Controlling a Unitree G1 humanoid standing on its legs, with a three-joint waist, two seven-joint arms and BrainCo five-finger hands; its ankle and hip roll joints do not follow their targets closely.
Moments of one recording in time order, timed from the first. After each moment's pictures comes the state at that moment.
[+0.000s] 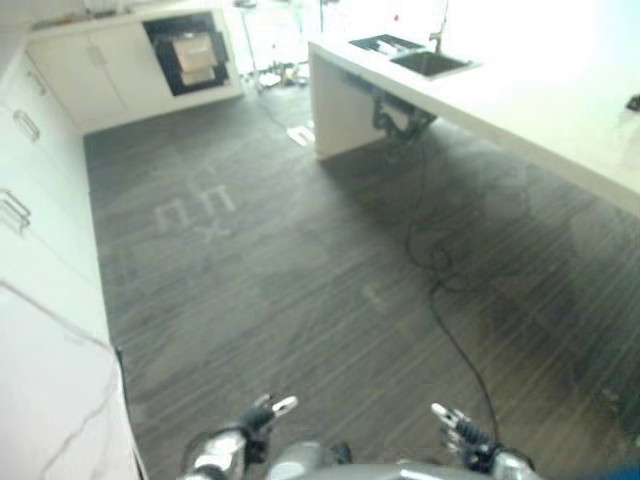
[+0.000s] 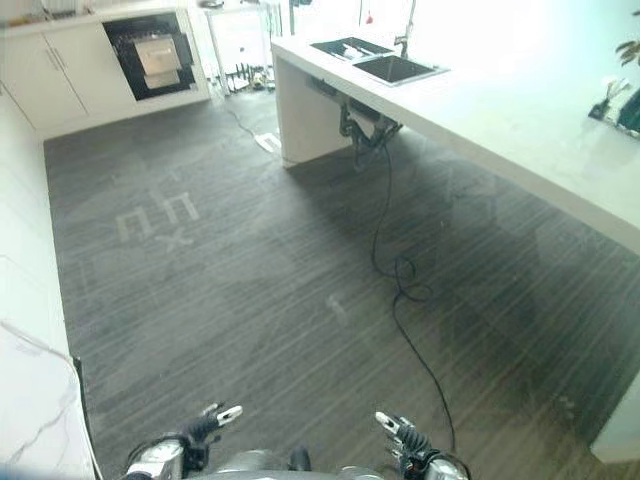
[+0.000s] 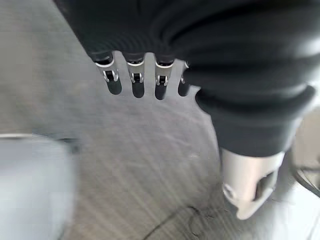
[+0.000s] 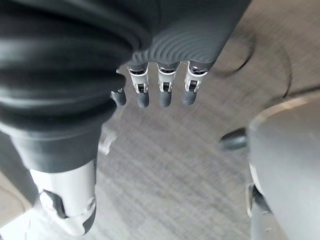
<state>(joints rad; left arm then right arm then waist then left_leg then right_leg) -0.17 0.23 -0.34 1.22 -0.41 -0.14 -0.15 -0.07 -0.23 0.19 1.21 0.63 -0.08 0.26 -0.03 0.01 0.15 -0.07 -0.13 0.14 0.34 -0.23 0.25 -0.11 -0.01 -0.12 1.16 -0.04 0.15</state>
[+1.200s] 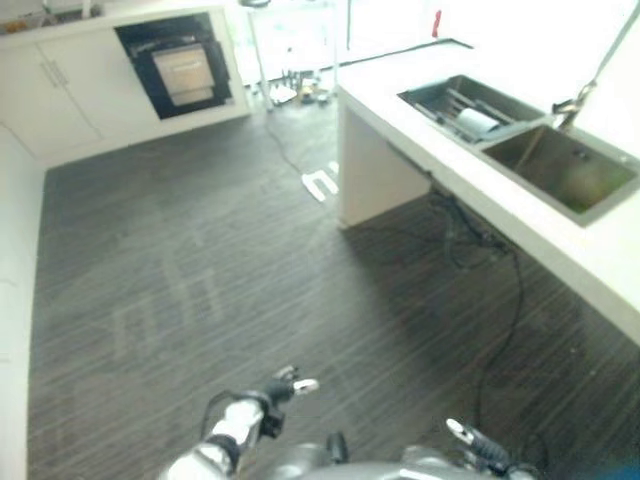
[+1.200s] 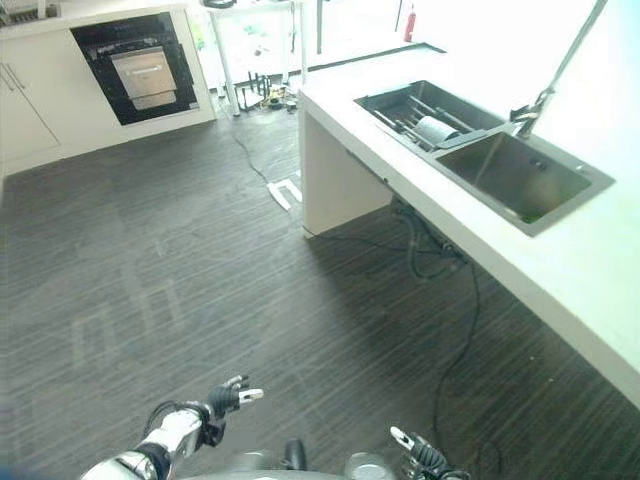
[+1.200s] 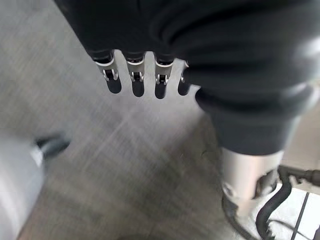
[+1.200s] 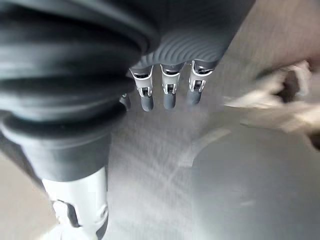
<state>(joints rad) -0.22 0.23 -0.43 1.23 -0.33 -0.16 -0.16 -0.02 -0.26 0.17 1.26 0.65 -0.07 0.26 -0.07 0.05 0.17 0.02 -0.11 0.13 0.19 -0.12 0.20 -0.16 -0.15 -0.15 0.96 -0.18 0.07</state>
